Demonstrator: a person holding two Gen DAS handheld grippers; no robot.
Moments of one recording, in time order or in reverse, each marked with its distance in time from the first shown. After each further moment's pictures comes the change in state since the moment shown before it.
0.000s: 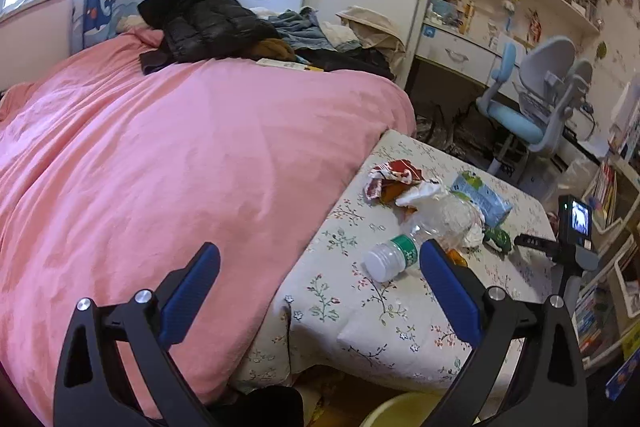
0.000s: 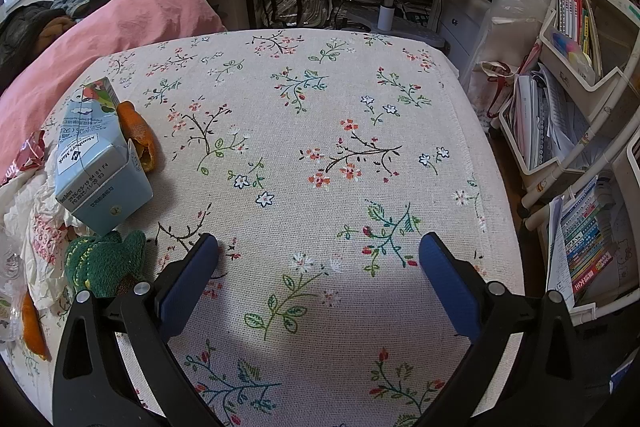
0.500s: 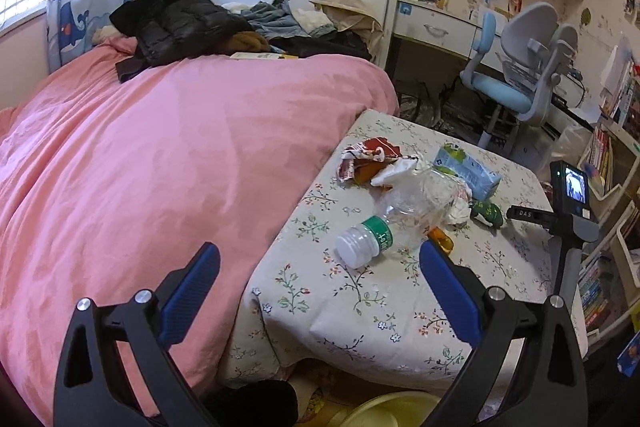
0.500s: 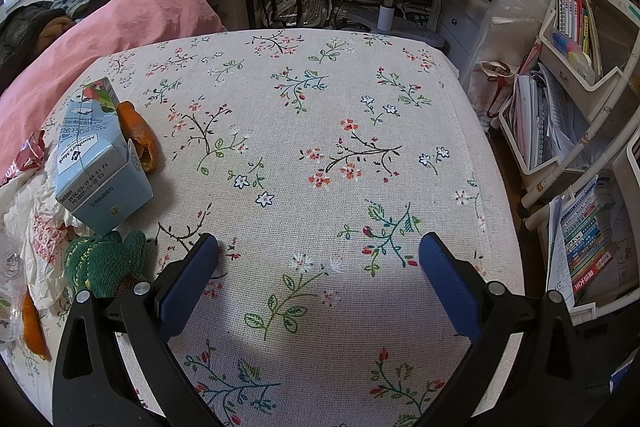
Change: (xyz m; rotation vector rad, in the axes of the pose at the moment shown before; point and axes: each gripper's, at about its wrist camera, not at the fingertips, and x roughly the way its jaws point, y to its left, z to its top) left arm 0.009 -0.036 -0.005 0.096 0.043 -0.007; right arm 0.000 0.000 0.000 0.000 0.000 0.000
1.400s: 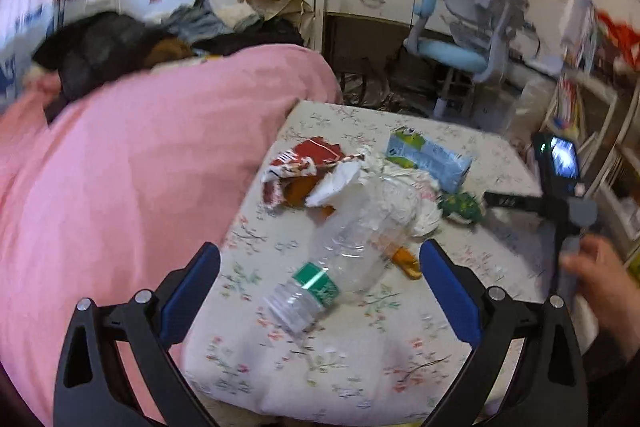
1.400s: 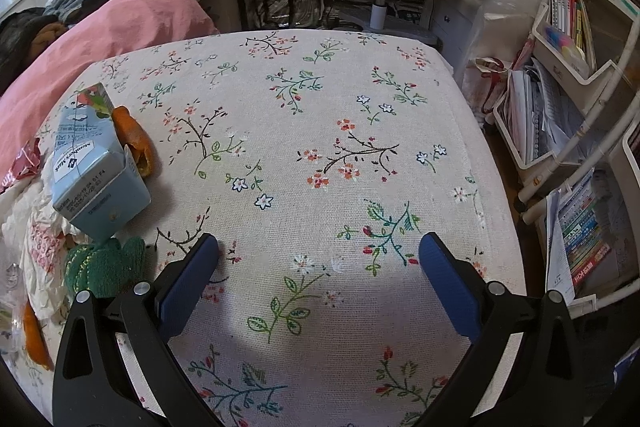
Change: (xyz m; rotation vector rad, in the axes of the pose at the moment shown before) left arm 0.061 -0.047 0.030 0.205 0.058 -0.132; right arm -0.001 0.001 0.001 0.028 -0.001 -0.017
